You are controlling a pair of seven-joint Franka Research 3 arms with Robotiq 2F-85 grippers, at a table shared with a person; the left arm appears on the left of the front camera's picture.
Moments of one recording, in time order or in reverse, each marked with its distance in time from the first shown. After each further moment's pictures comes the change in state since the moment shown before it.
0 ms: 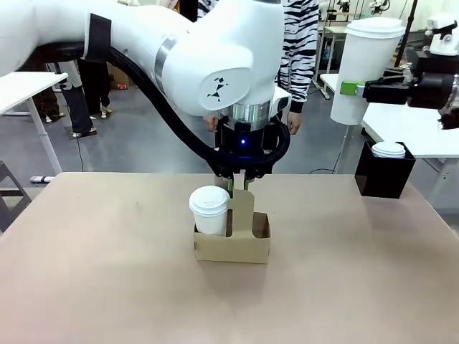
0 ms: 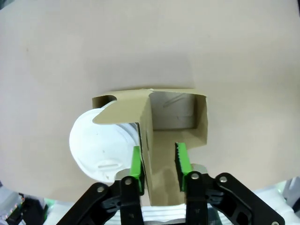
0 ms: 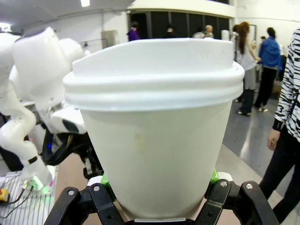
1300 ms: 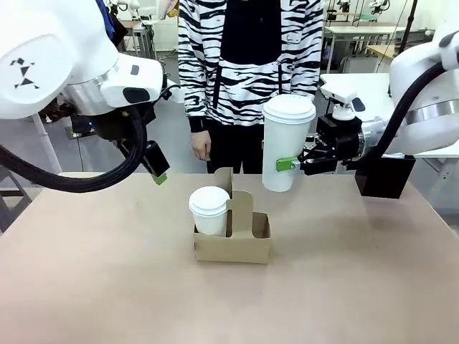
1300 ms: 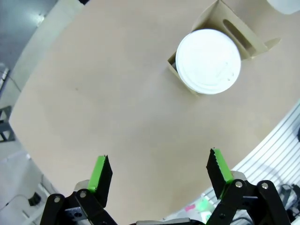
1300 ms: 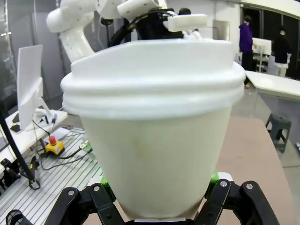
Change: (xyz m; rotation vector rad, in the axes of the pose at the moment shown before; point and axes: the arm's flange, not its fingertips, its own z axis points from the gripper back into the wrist) left arm -0.054 0.194 0.054 -0.082 -0.158 -0.685; right arm -0.104 0.021 -0.132 0.599 0.042 0.044
